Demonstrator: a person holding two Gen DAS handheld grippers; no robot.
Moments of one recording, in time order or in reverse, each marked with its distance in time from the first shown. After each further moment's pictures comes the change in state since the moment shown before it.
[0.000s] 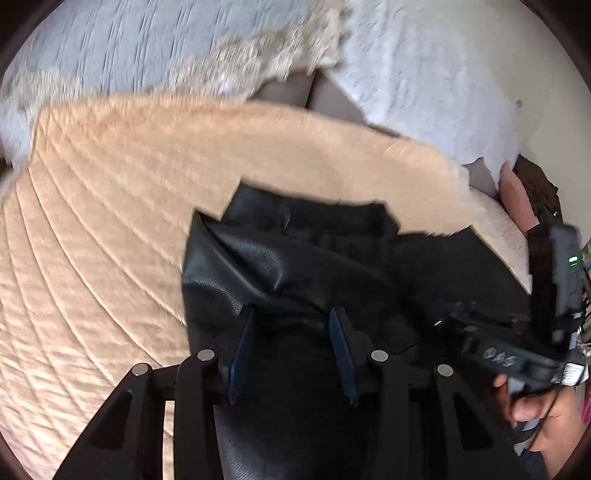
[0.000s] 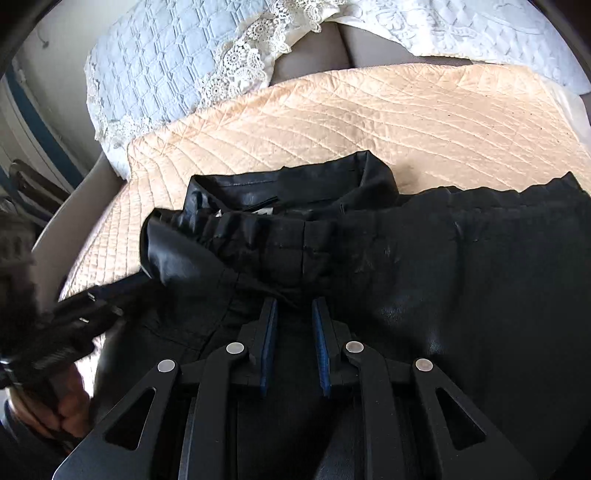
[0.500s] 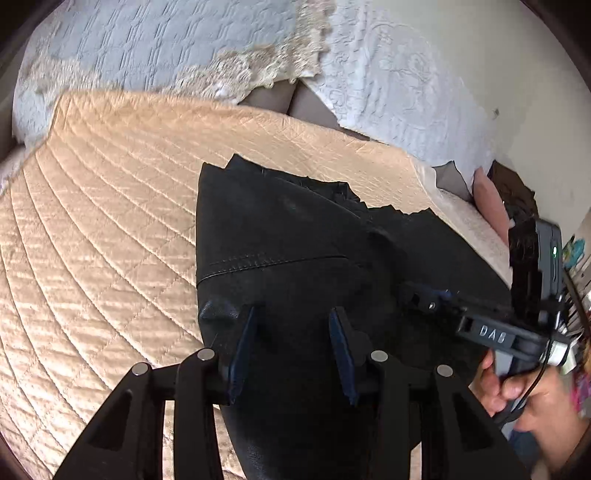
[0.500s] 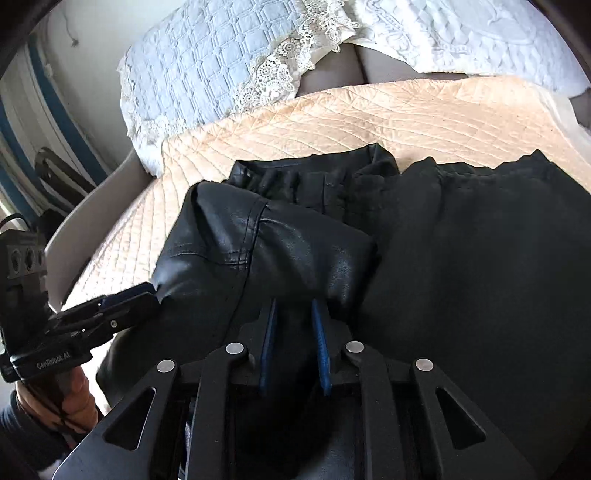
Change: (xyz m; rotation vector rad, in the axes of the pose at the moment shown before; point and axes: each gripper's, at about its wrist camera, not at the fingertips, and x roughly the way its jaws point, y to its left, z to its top) left arm -0.056 -0.011 -0.067 0.028 -0.077 -0.064; right arm -0.050 0.016 -0.050 -0.038 -0.062 0.045
